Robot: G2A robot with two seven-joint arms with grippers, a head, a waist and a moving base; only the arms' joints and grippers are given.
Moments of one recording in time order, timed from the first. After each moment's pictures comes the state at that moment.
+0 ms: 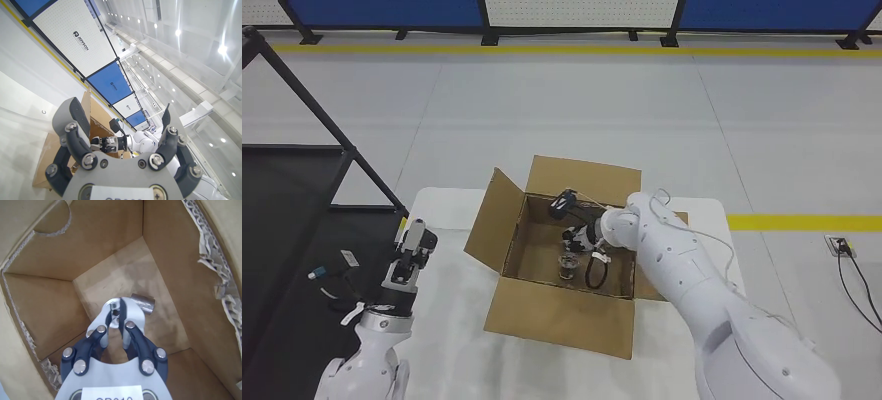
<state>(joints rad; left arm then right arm) 1.35 -1.27 -1.66 -1.86 0.10 -0.27 -0.12 -0.02 -1.69 0.42 -0.18 -0.57 -0.68 0.64</state>
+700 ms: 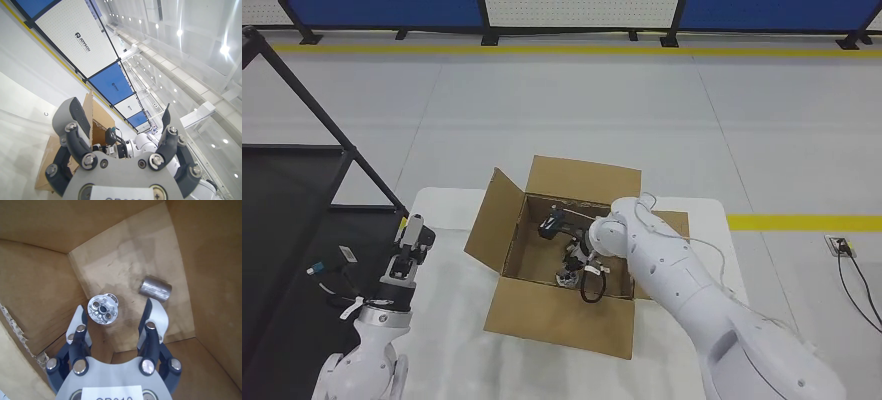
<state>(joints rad) 1.33 -1.27 -1.66 -1.84 0.10 -0.26 -0.12 -0.09 -1.65 0.43 -0.41 -0.64 -0.56 0.88</state>
